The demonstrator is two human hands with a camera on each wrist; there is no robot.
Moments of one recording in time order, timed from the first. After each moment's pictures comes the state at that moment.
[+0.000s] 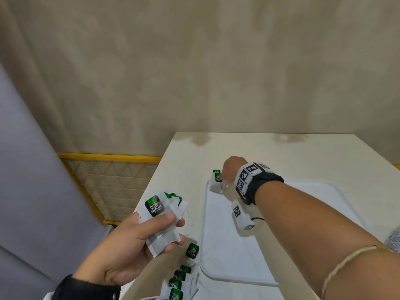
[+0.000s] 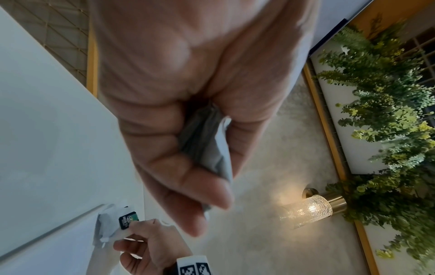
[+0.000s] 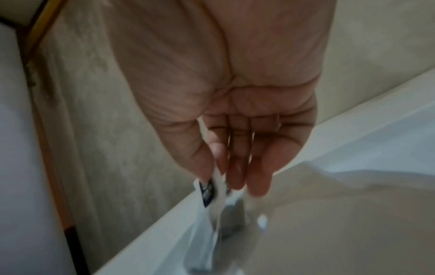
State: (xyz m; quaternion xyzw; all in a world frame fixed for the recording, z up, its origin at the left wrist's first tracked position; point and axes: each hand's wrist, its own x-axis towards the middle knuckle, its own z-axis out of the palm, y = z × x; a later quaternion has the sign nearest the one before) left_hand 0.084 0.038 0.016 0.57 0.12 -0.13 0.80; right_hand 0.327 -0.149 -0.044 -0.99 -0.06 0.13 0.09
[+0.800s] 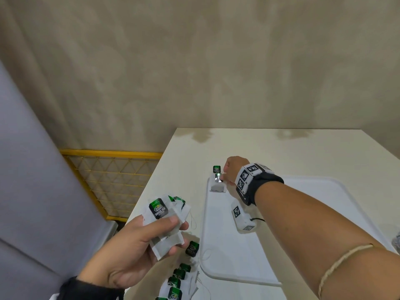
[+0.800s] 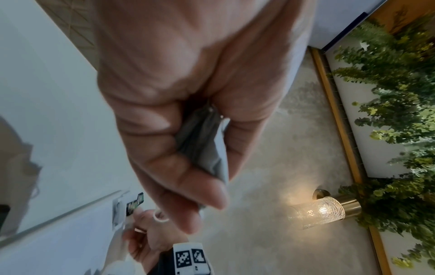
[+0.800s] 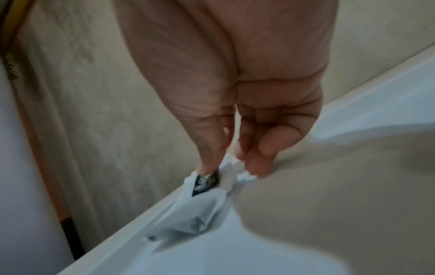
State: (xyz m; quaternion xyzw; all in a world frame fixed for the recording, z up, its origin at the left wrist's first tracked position) left_hand 0.085 0.035 0.005 0.55 0.14 -0.17 0.81; right_hand 0.326 -0.156 -0.063 -0.98 -0.07 0.11 0.17
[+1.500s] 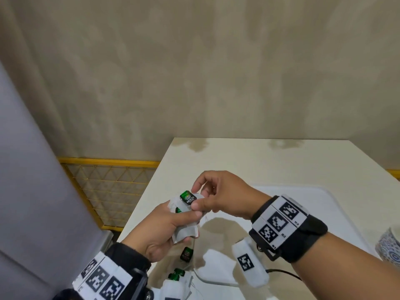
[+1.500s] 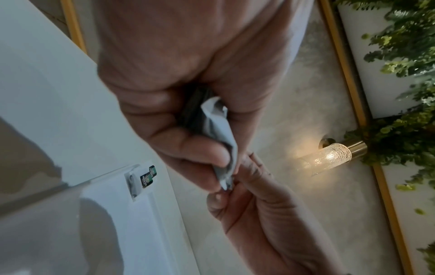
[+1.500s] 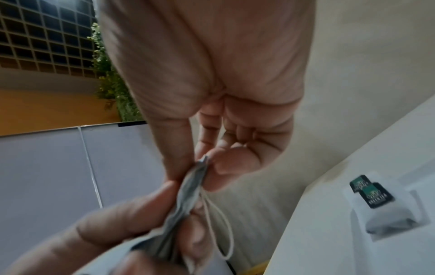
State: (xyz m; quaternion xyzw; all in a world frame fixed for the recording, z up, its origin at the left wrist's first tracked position) left_hand 0.122 -0.001 0.002 0.63 0.11 -0.16 0.75; right_hand 0.192 -0.161 0.012 -0.79 -0.25 0.17 0.53
